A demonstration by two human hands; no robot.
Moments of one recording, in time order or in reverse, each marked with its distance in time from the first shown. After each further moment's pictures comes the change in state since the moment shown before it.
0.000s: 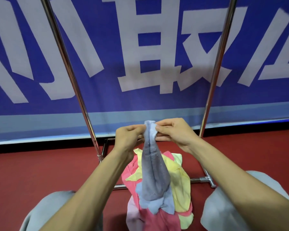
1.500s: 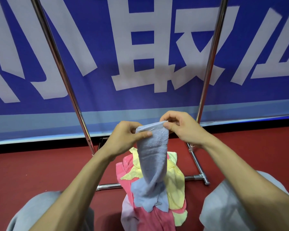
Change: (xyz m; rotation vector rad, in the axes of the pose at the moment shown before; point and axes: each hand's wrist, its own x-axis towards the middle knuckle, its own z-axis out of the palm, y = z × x) left_hand 0.002 0.006 -0.012 0.572 -0.420 0.407; right_hand -0.019 -0.019 -0.043 -0.500 -0.099 -0.355
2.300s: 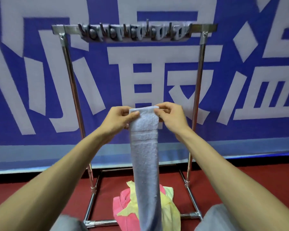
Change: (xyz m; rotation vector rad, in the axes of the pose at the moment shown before) left_hand 0.022 0.138 -0.071 -0.114 0.222 0.169; right_hand 0.044 -0.128 -0.046 0.117 0.462 -0.087
